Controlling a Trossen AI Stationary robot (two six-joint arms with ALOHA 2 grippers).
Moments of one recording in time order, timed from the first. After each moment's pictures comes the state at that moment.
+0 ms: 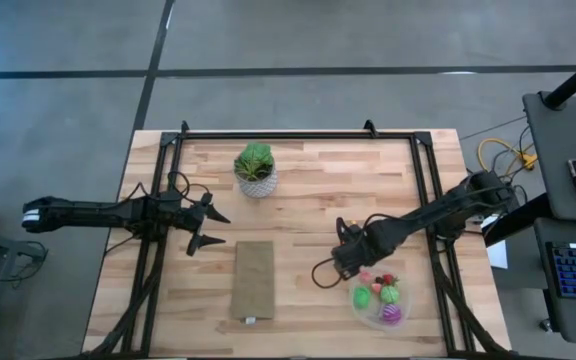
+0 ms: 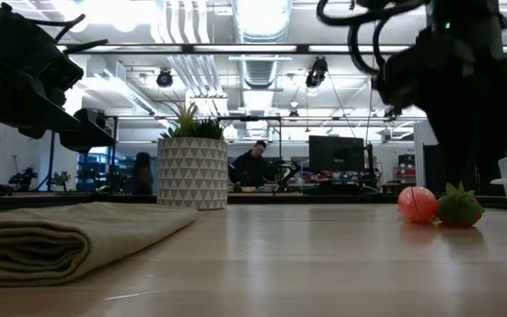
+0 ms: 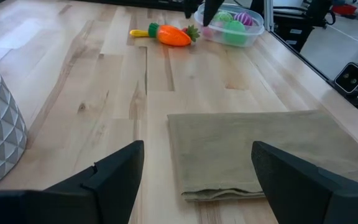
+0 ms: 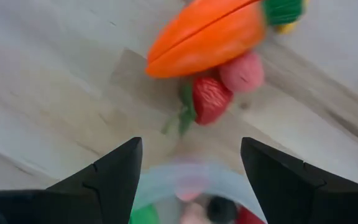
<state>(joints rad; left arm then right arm) 0.08 0.43 0.04 -0.02 0.24 -0.05 0.35 1.66 1.08 -0.92 -0.04 1.36</state>
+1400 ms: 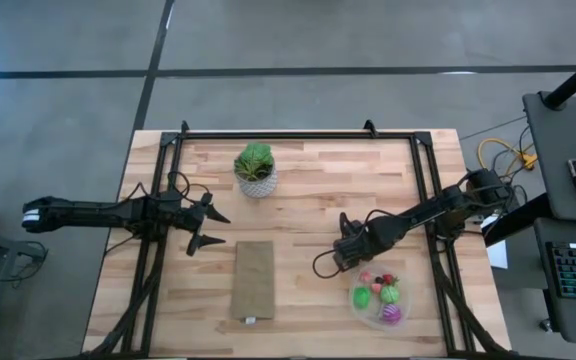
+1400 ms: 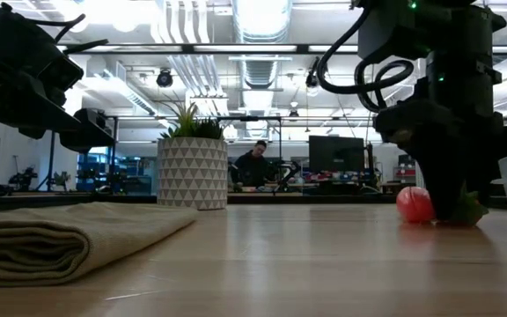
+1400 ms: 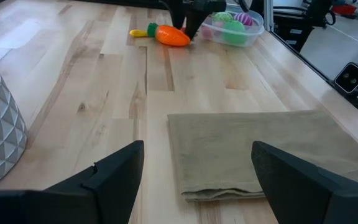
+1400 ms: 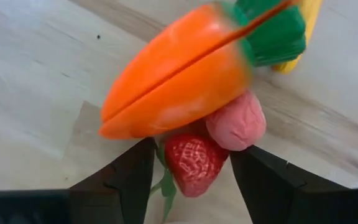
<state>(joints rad) 0.08 0.42 0.04 -0.02 0.24 -0.05 0.29 1.66 0.90 -0.70 -0.01 1.38</state>
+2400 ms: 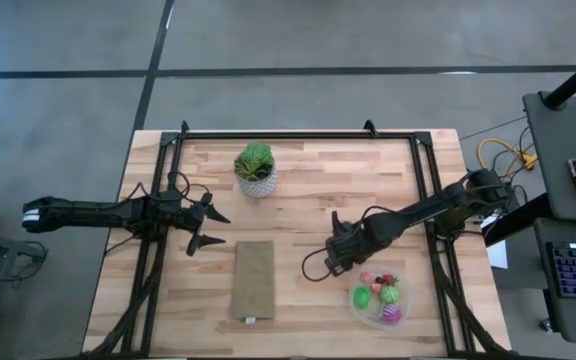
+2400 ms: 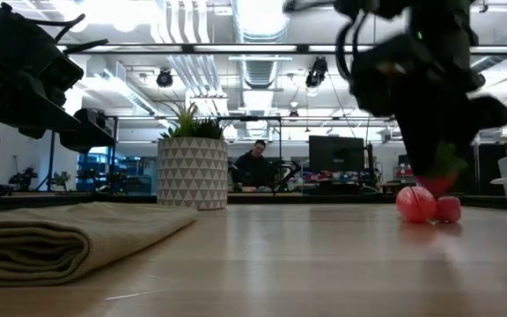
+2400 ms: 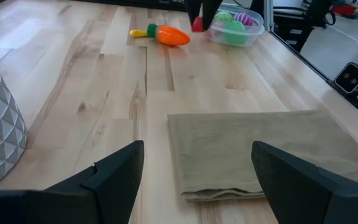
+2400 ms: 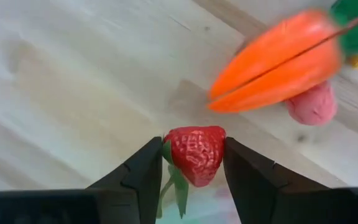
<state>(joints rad) 0.08 0.43 0.04 -0.02 0.24 -0.05 0.29 1.66 1.06 -0.76 -0.08 1.31</state>
